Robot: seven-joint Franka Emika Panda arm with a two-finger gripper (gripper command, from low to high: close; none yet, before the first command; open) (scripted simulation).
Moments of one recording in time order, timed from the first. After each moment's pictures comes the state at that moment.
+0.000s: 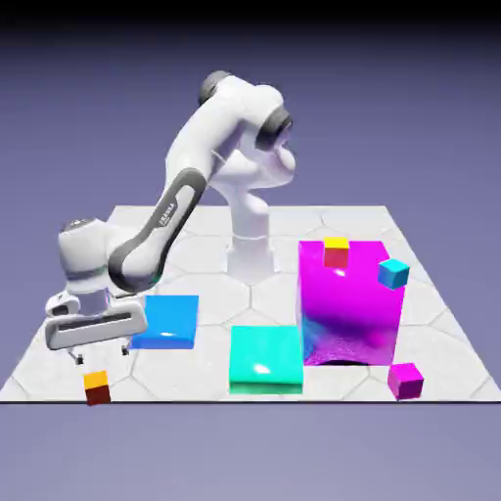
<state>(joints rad) 0.20 0.77 -0.84 -1.93 1.04 2.34 -0.83</state>
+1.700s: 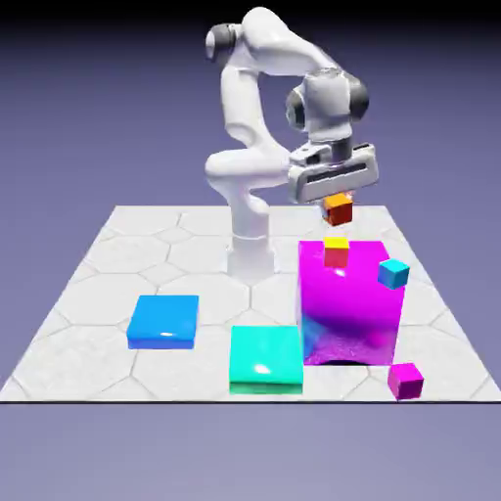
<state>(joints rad) 0.27 -0.68 0.25 -2.63 0.16 2.14 0.84</state>
